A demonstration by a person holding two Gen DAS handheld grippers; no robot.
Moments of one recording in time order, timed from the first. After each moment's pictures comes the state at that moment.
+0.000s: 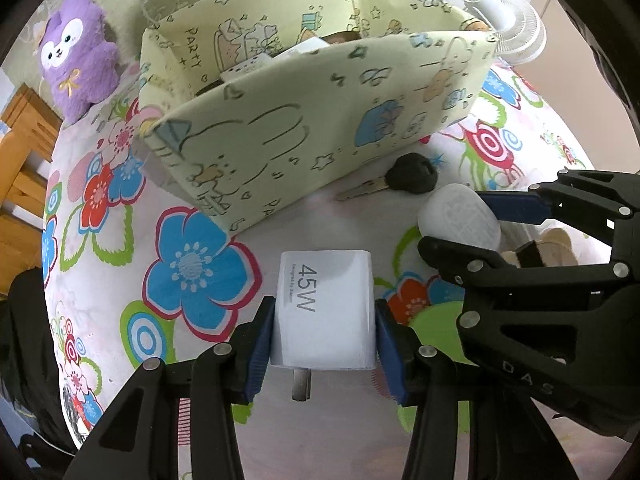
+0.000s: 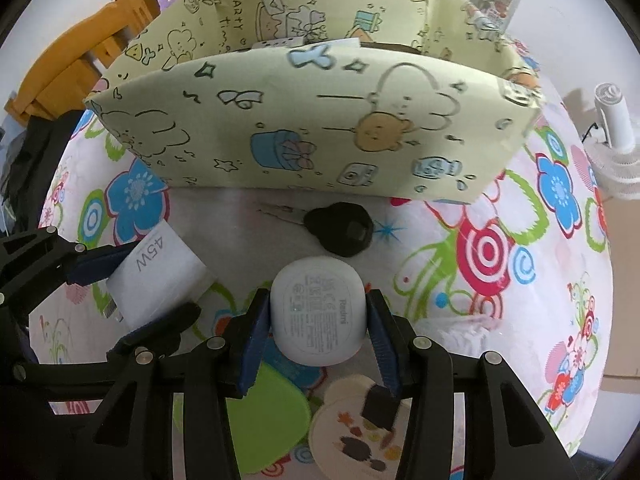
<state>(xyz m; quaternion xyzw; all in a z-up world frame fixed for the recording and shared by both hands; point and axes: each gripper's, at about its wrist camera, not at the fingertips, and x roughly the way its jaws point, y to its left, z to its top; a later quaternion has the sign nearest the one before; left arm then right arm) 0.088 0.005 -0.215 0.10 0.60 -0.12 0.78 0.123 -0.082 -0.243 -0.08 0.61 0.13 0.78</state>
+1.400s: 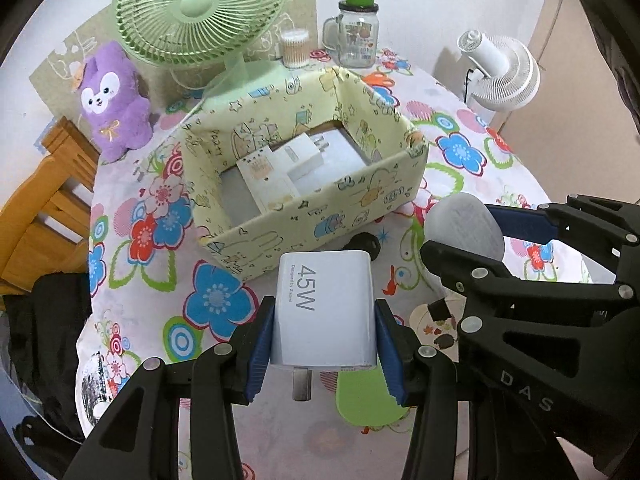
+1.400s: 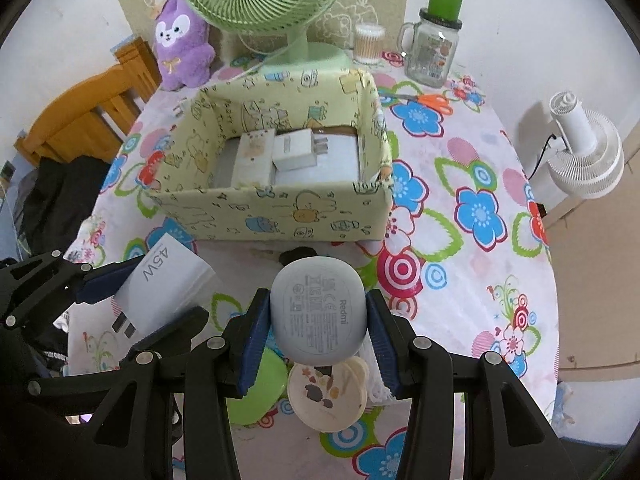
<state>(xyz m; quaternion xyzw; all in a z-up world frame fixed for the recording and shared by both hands) 0.086 -0.033 -0.123 0.08 0.55 -0.10 0.82 0.104 -0.130 -0.127 -0.05 0.55 0.12 0.82</state>
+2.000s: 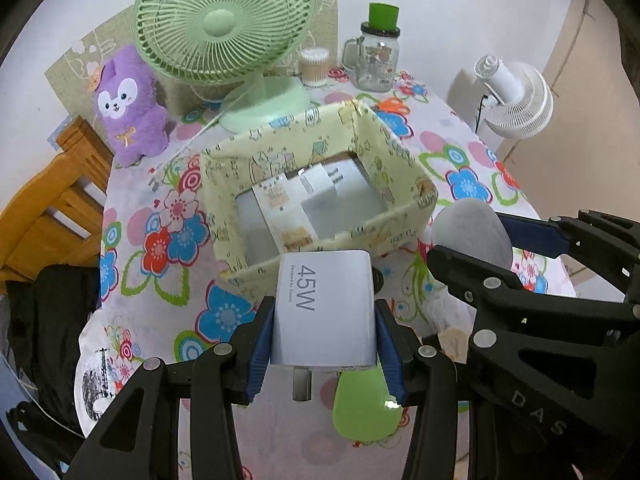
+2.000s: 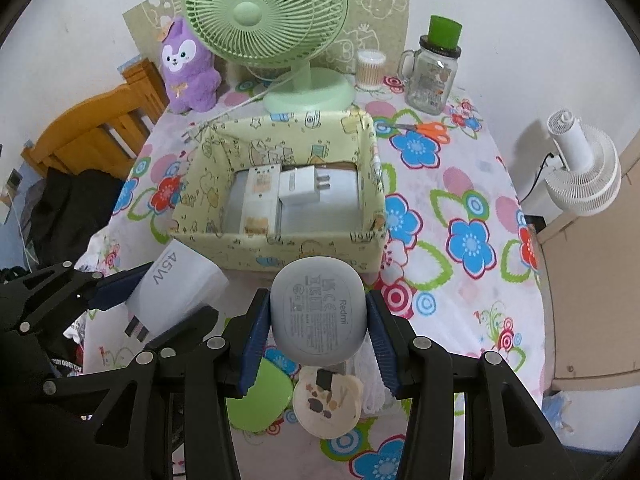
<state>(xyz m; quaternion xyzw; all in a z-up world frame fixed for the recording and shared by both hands) 0.108 -0.033 -0.097 0.05 0.55 -0.07 0.83 0.124 -0.130 -0.093 -0.04 0.54 0.13 0.83</state>
